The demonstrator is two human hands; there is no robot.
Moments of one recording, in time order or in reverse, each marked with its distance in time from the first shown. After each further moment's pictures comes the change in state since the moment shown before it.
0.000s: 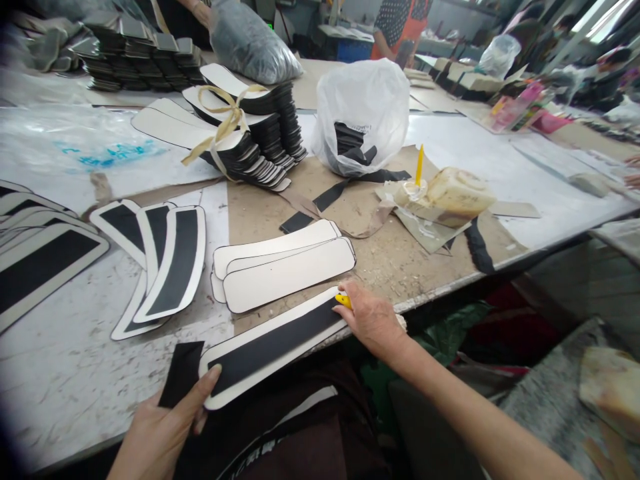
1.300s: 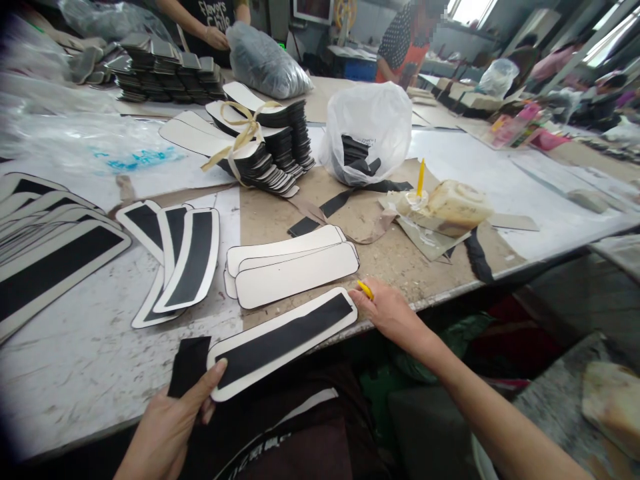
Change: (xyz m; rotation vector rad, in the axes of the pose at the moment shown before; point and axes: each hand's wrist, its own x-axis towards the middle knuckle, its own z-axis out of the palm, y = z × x) left_hand 0.001 -0.011 -0.002 -0.164 -0.009 0.058; right_hand 0.010 0.015 -0.031 0.216 -0.154 0.127
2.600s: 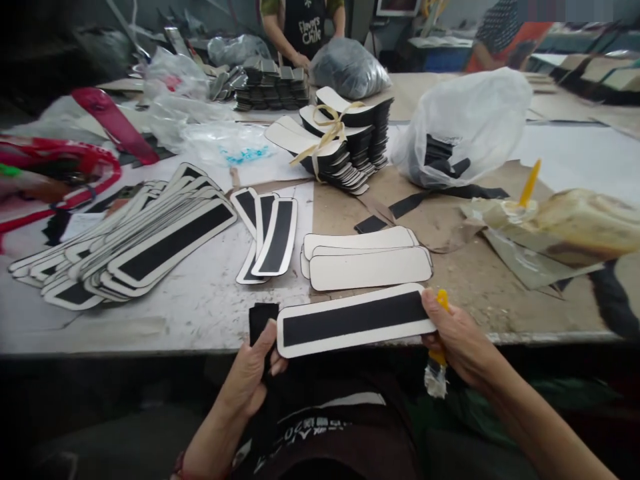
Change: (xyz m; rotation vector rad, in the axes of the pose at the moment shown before) left_hand -0.008 0.002 -0.004 -0.572 -0.163 -0.036; right_hand -0.017 -0.031 0.021 1.095 -0.062 0.471
